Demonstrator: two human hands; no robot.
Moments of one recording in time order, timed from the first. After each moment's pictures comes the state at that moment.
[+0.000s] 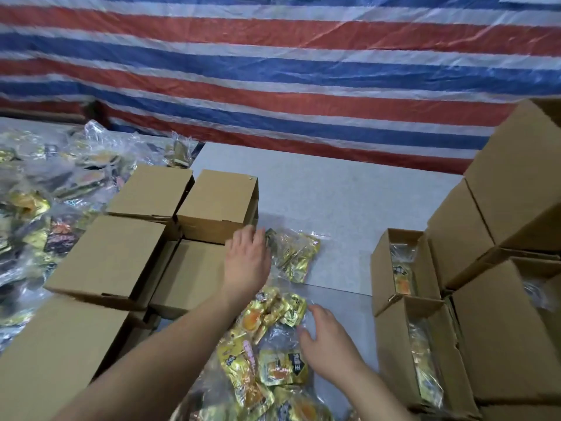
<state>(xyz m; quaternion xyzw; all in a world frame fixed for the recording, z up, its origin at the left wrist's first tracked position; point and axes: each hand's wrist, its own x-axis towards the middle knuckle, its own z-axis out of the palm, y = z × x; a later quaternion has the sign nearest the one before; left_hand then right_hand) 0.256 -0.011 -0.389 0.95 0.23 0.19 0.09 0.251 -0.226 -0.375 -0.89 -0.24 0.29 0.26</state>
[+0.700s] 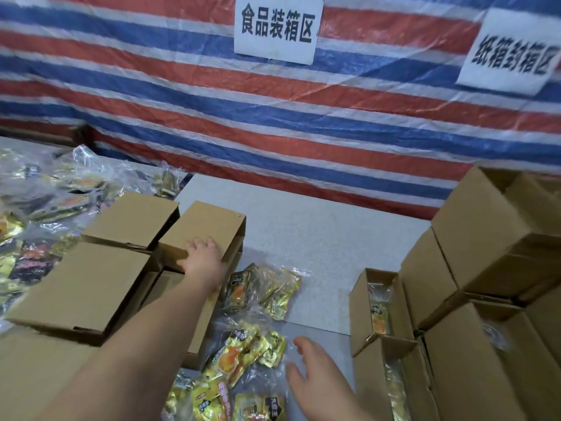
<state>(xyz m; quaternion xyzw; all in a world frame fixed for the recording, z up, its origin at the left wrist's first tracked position) 0.295 0.079 -0.364 0.91 0.40 -0.10 0.10 0.254 -0.228 -0.332 -0.89 -0.26 0.28 0.24</state>
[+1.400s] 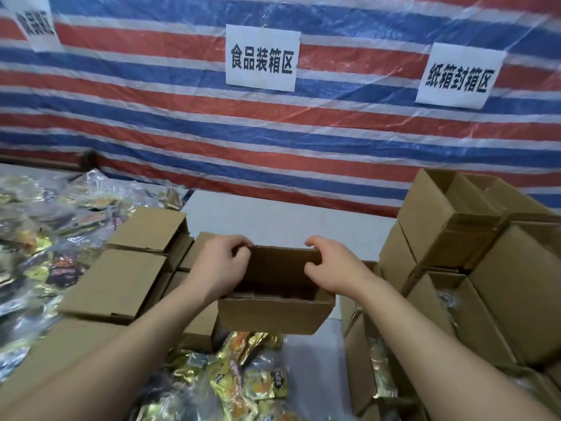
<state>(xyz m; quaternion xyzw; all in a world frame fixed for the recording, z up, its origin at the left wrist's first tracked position) 0.170 -0.029 -0.192 0.89 0.20 0.20 0.37 0.290 -0.227 -0.170 -0.92 -0.32 0.11 0.21</state>
